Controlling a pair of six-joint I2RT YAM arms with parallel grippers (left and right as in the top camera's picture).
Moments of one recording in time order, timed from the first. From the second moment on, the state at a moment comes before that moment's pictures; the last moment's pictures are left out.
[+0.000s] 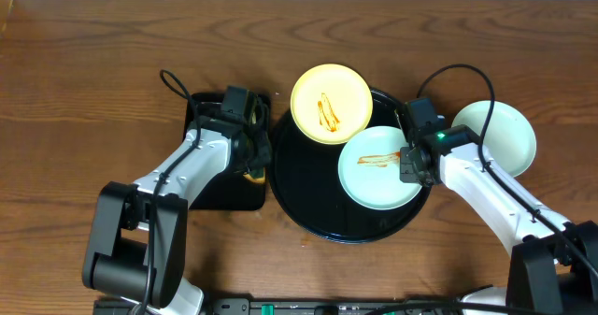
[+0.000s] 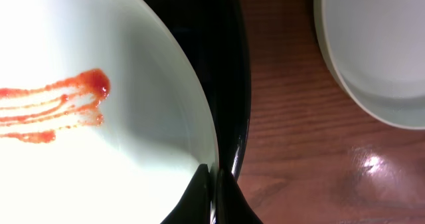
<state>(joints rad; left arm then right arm) -0.26 1.73 0.98 -0.58 0.16 -0.51 0.33 1.58 0.96 -0.80 0.26 0.38</state>
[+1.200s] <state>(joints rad) -0.27 1.40 0.98 -0.60 0.04 -0.41 0.33 1.58 0.96 -0.76 0.16 0.18</state>
